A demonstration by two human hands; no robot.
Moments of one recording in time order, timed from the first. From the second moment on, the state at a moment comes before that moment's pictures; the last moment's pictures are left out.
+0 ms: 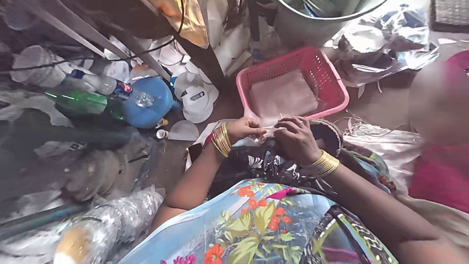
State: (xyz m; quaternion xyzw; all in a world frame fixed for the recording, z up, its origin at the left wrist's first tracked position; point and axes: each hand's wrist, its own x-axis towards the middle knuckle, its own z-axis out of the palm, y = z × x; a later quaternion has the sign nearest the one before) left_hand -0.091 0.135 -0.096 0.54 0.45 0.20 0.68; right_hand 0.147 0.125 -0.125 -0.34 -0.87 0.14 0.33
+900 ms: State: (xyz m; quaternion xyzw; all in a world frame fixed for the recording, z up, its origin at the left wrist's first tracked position) left_hand -0.060 0.102 -0.029 0.77 0.62 0.05 0.15; right_hand 0.164 0.099 -0.115 -0.43 -0.87 -0.01 0.26
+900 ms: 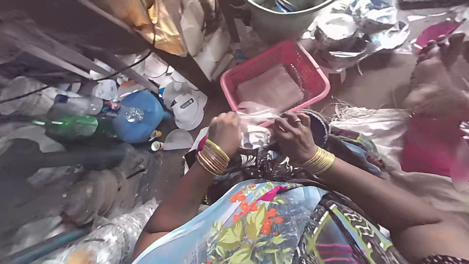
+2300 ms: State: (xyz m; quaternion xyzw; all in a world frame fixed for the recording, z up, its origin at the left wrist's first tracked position) left_hand -0.033 0.090 -0.032 0.75 0.65 0.11 0.12; right_hand 0.250 0.118 -0.110 -0.60 -0.72 0.33 0.13
